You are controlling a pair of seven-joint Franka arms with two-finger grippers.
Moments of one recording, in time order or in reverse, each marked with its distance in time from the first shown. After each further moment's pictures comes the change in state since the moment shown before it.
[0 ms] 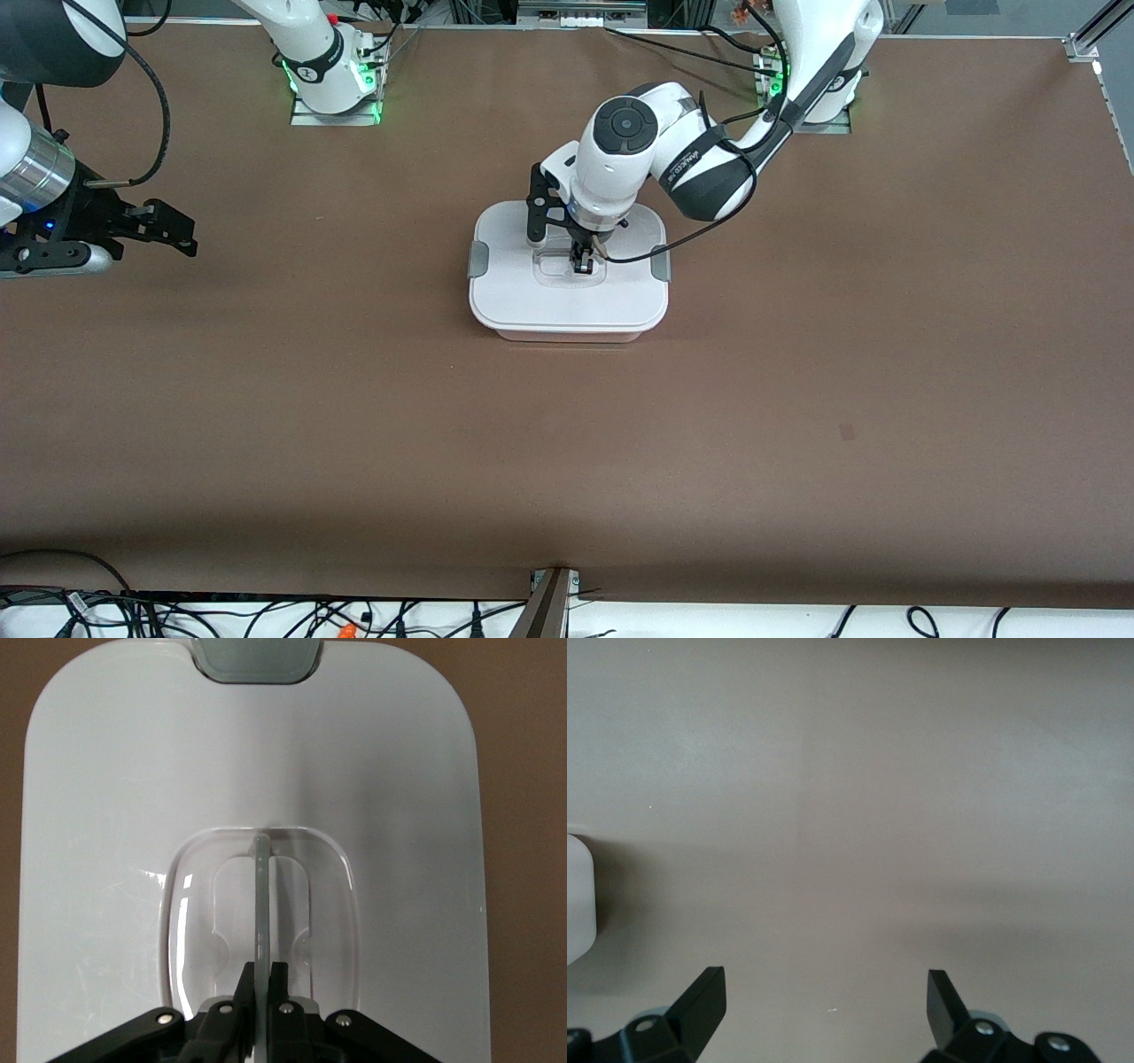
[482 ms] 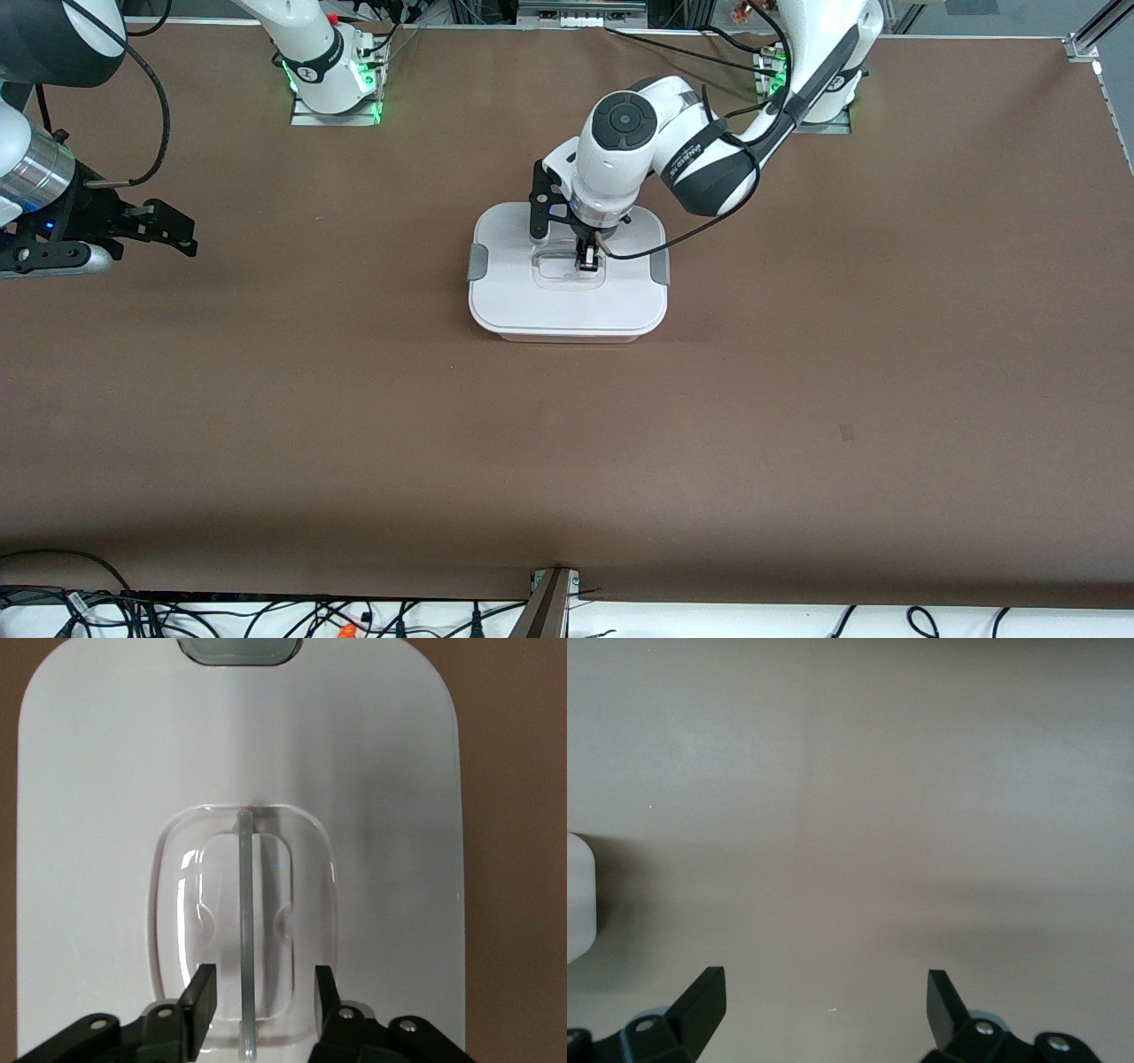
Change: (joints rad) left arm 0.004 -0.034 0.001 0.000 0.003 -0.058 -0.003; right arm 0.000 0.000 0.000 0.000 0.000 0.000 0.000
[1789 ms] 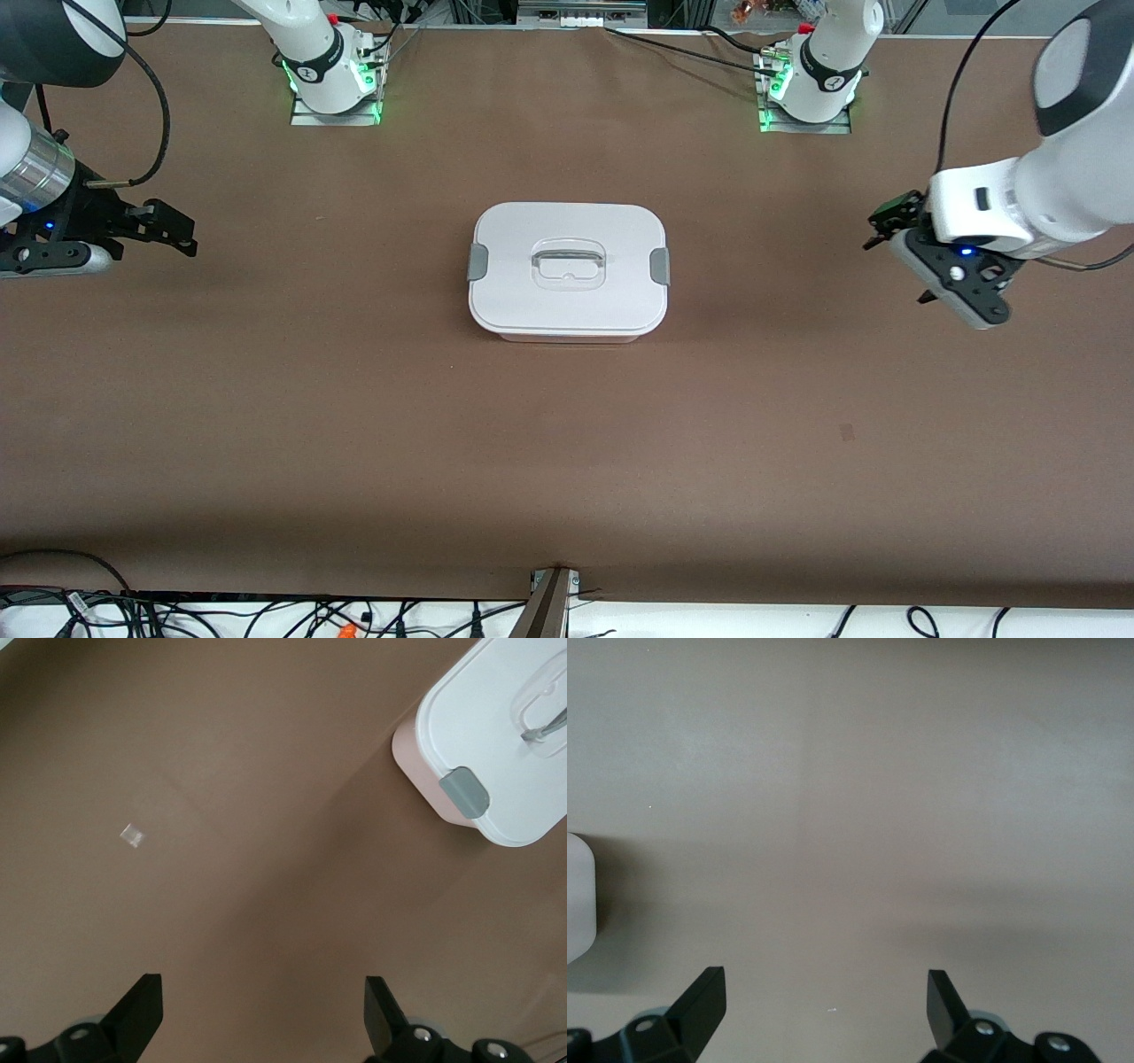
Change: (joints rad) left arm 0.610 -0.272 0.057 0.239 -0.169 -0.622 -0.135; right arm 0.001 0.000 -0.001 0.000 0.000 0.000 0.000
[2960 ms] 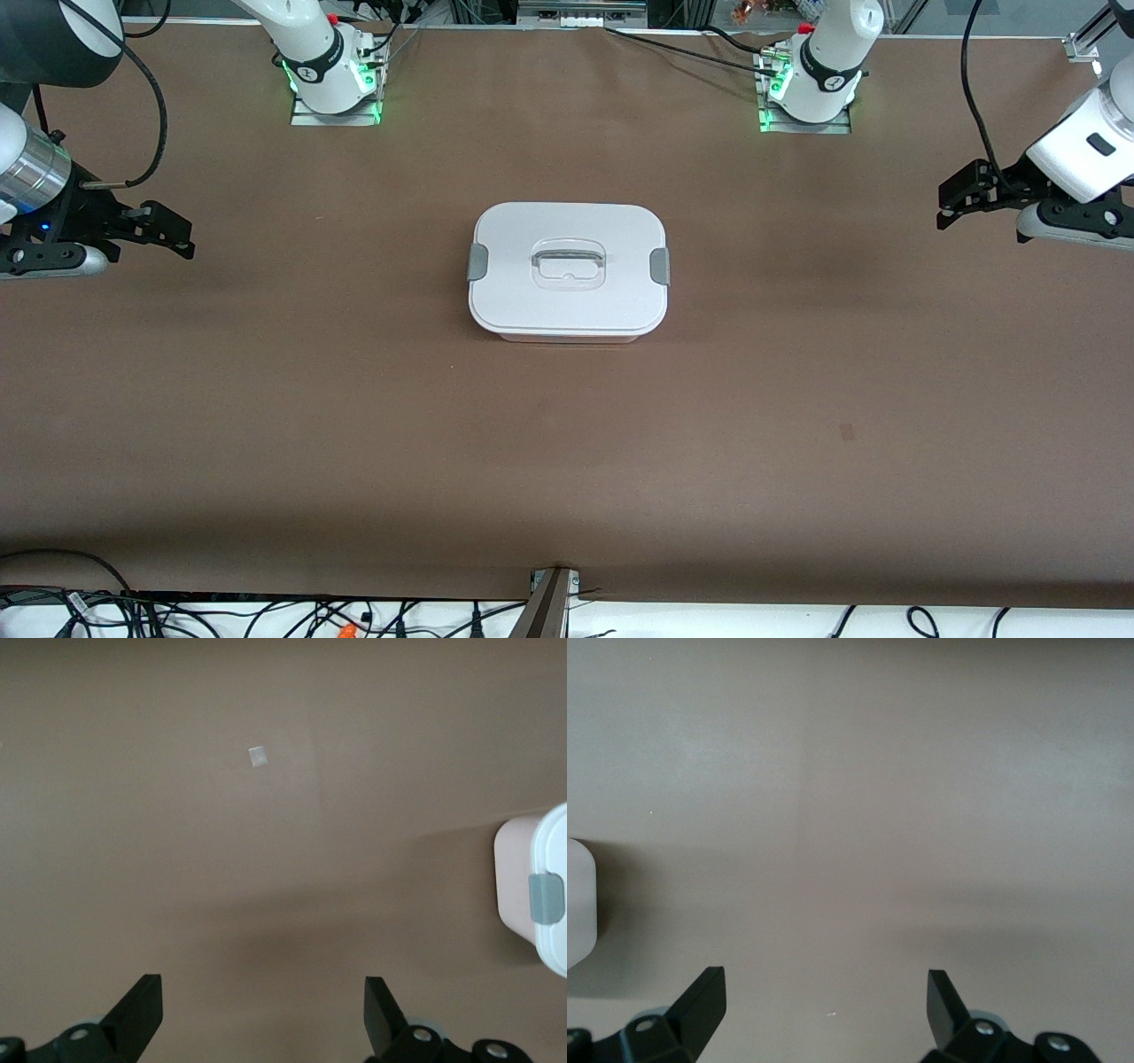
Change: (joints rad) left arm -0.367 -0.232 0.494 -0.203 0.001 0.072 -0.515; right arm 0.000 0.007 -0.001 0.015 0.000 0.001 0.000
